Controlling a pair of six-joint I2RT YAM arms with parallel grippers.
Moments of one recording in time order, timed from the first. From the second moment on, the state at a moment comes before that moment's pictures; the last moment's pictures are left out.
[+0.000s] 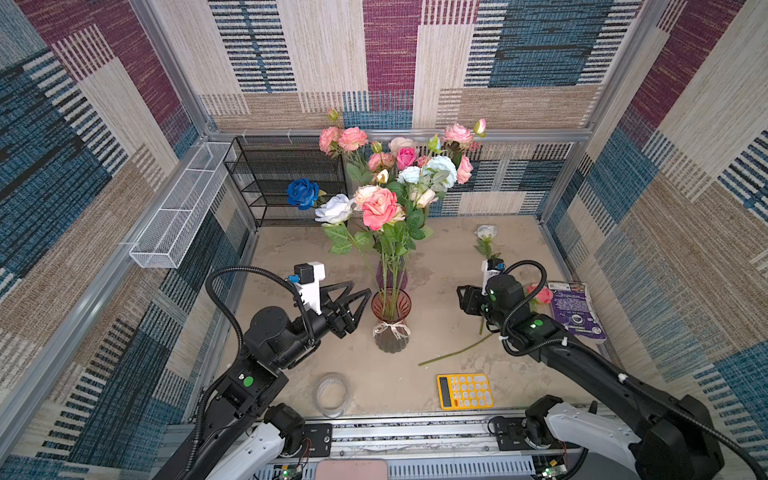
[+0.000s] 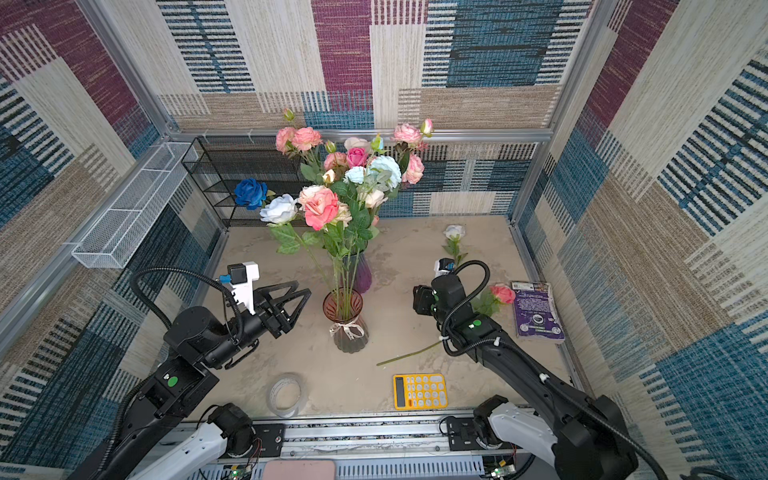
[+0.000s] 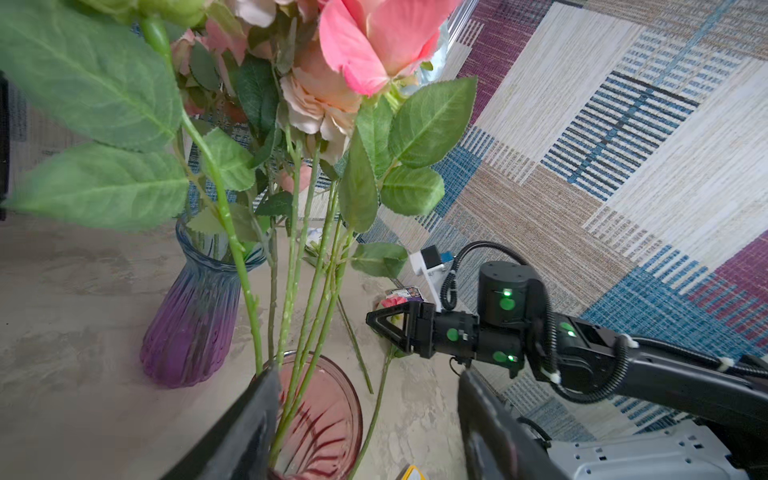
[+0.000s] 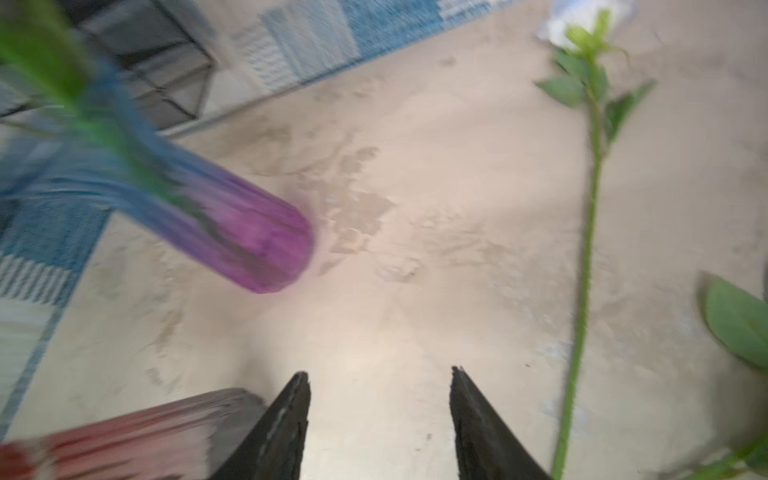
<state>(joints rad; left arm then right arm) -0.58 0.59 0.73 -0.11 0.21 -0.52 0.41 1.13 0.69 -0.21 0.12 0.57</state>
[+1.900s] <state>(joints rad) -0.58 0.52 0.76 -0.23 0.19 -0.52 0.14 1.27 0.85 -0.10 0.08 0.54</state>
